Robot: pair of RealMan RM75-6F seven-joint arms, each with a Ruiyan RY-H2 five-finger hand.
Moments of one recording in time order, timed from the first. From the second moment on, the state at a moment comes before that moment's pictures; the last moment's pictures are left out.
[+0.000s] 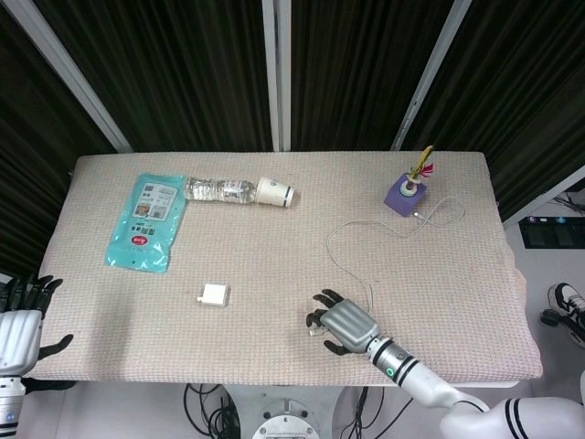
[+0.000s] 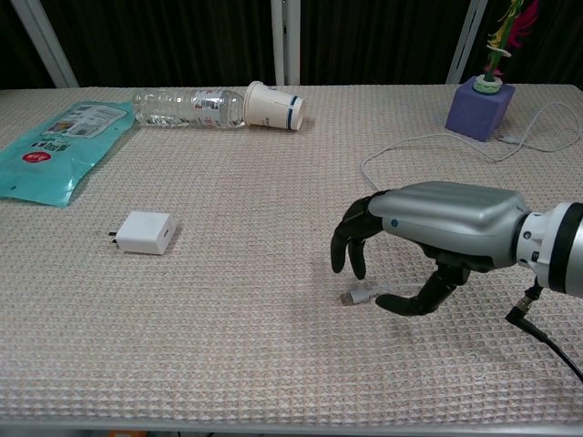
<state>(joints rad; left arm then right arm) -0.03 -1.13 -0.03 -1.66 1.46 1.52 0.22 0.68 -1.43 -0.01 -1.84 -1.27 0.89 -0.42</state>
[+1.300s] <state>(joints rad) -0.05 -1.13 -0.03 -1.64 1.46 1.49 0.19 0.69 -1.62 -0.03 -1.87 -1.03 1.14 -0.98</state>
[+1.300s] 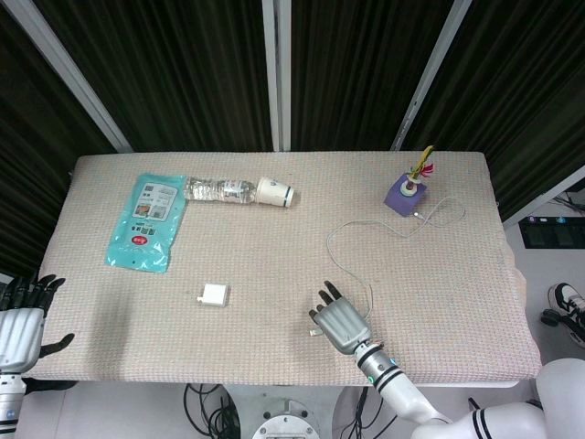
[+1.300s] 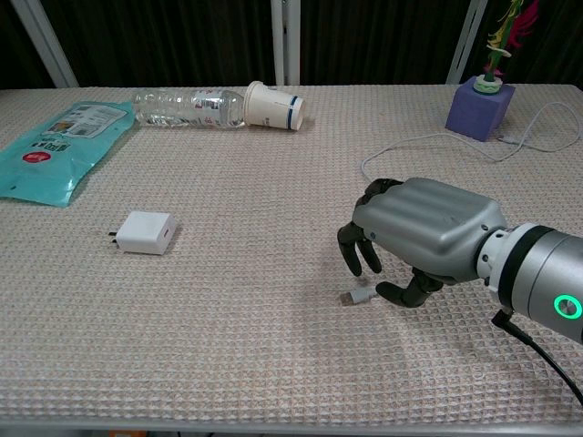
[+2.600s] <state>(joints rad) -0.05 -1.15 -0.03 -1.60 1.46 1.48 0.16 0.74 -1.72 -0.02 -1.87 -0.84 1.22 -1.12</state>
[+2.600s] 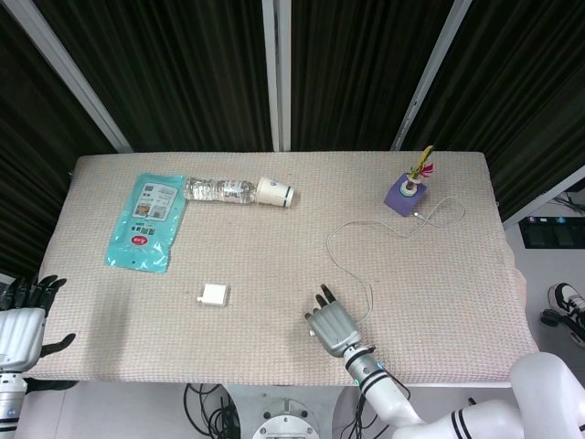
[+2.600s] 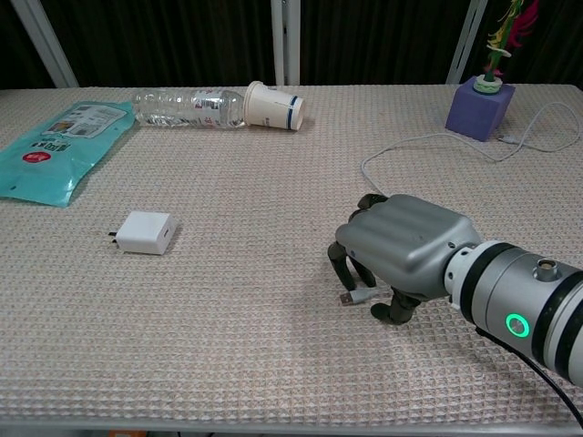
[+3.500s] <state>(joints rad) -0.06 -1.15 -0.03 -1.60 1.46 1.47 0.16 0.74 -1.71 -0.02 -1.86 -0.91 1.24 -1.04</state>
